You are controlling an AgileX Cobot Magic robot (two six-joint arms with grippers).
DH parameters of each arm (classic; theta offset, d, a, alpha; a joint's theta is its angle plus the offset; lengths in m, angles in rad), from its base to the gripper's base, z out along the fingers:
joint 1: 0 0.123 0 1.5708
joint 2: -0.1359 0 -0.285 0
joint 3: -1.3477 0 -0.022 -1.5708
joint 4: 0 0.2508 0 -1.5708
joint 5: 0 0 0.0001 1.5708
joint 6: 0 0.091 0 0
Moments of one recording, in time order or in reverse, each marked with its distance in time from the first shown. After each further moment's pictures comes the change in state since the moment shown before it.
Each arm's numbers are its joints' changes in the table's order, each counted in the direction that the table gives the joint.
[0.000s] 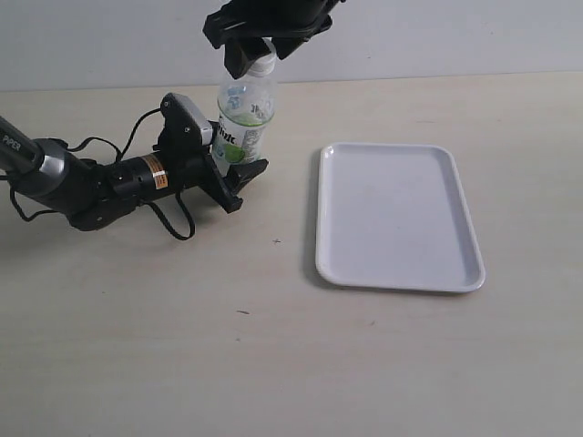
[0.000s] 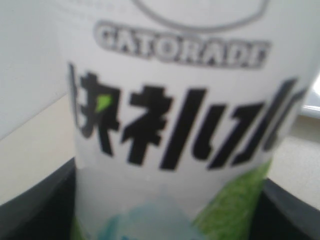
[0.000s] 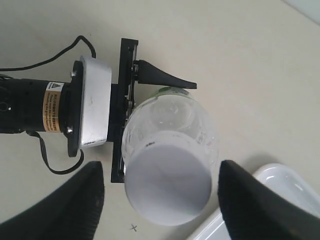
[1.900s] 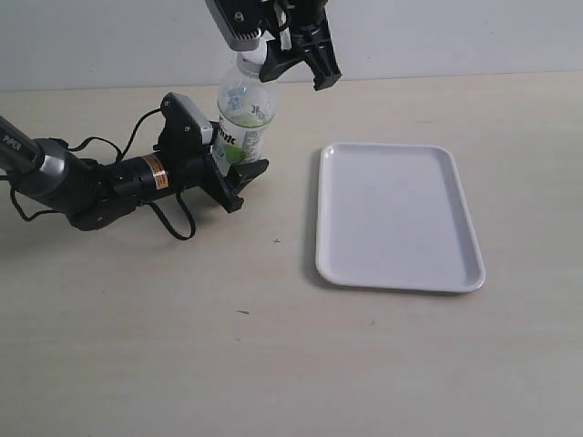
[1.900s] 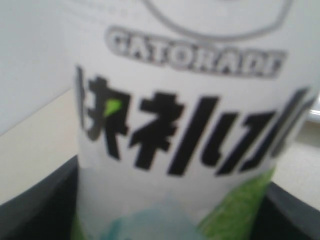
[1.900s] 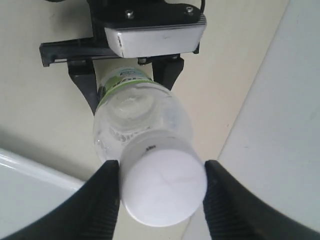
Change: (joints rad) left arm 0.000 0.000 0.000 0.007 -0.002 -0.026; right arm 0.000 0.000 0.000 -0.033 -0.010 -1.421
